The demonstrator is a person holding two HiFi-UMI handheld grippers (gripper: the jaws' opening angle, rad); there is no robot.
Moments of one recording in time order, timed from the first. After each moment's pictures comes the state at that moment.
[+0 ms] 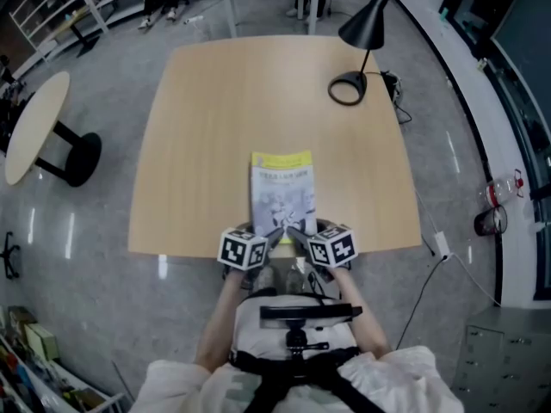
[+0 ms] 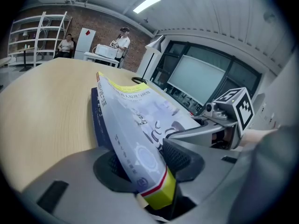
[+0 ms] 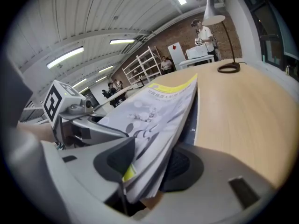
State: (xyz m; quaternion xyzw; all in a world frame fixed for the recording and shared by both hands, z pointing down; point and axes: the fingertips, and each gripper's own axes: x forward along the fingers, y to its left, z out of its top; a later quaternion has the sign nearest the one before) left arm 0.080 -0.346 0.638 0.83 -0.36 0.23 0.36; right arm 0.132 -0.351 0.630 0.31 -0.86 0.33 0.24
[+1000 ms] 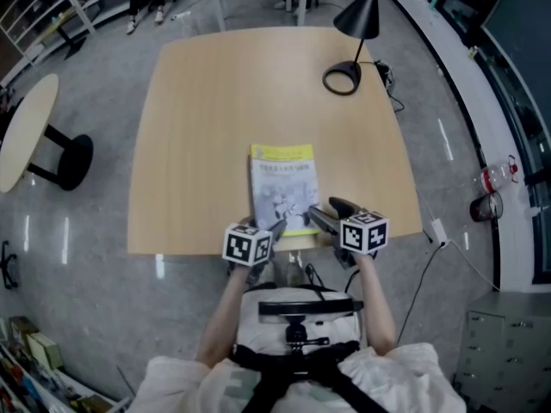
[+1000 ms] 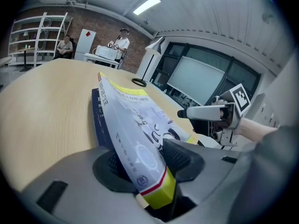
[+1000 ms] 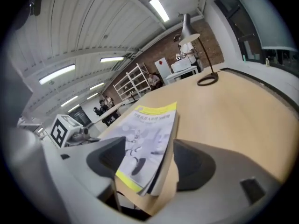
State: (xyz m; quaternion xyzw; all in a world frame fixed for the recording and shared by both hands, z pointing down) left arm 0.076 -0.349 0.638 0.83 -0.36 0.23 0.36; right arm 0.190 -0.381 0.586 0.39 -0.84 0.34 0.15
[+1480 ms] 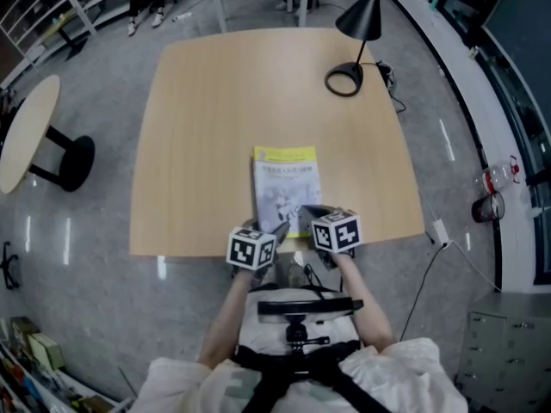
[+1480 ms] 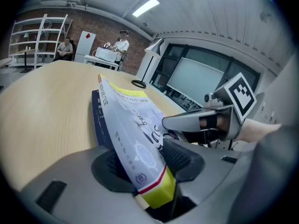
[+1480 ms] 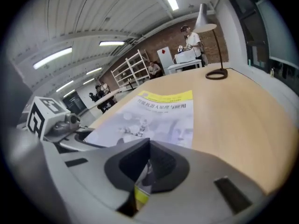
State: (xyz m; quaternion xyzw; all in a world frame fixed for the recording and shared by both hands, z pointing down) left arm 0.080 -0.348 0.639 0.83 -0.37 0.22 0.35; right arm 0.139 -0.381 0.615 0.39 -0.82 0.33 0.24
